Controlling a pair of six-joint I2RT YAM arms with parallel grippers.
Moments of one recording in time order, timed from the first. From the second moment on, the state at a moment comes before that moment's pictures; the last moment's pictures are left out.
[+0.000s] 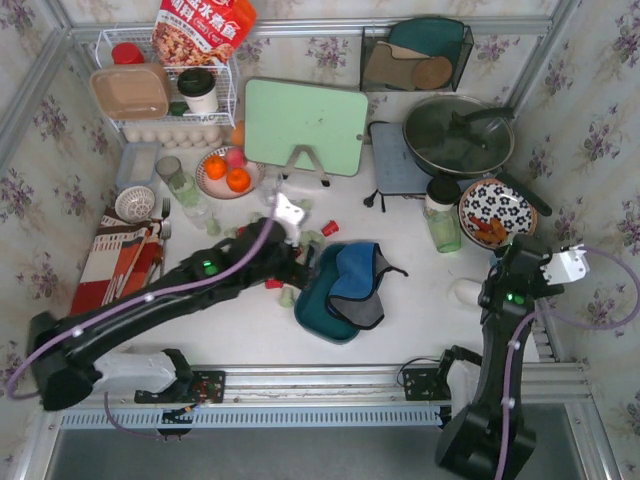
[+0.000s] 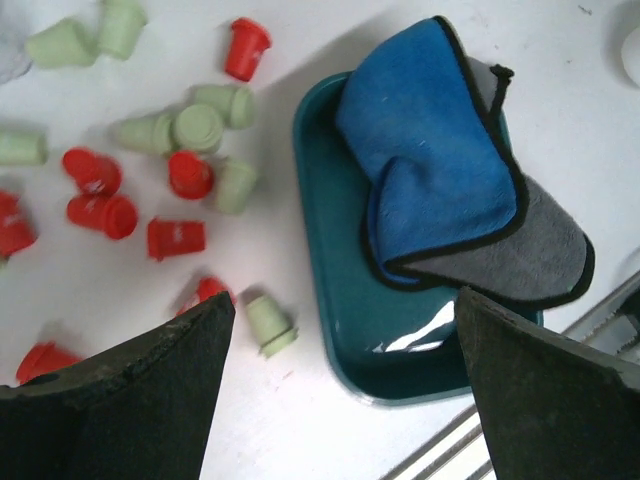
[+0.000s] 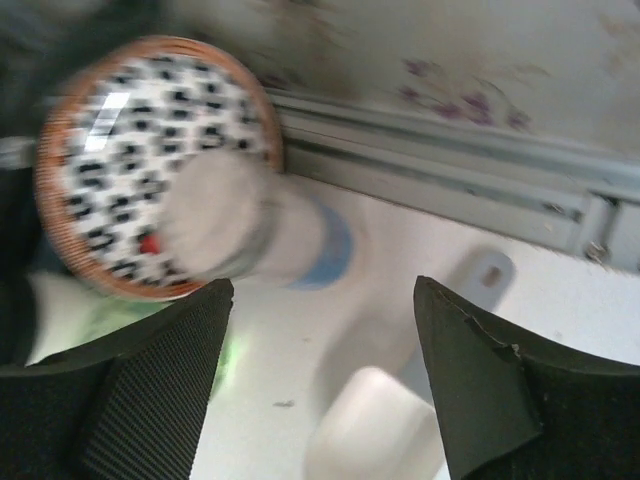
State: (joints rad) left arm -0.96 1.14 1.00 -0.46 -0.17 -0.33; right arm -0.43 0.83 0.54 -0.30 0.52 0.75
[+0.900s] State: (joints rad) left arm -1.11 1.98 1.47 -0.45 -0.26 -0.36; right arm -0.18 0.49 0.46 -0.24 0.01 0.45
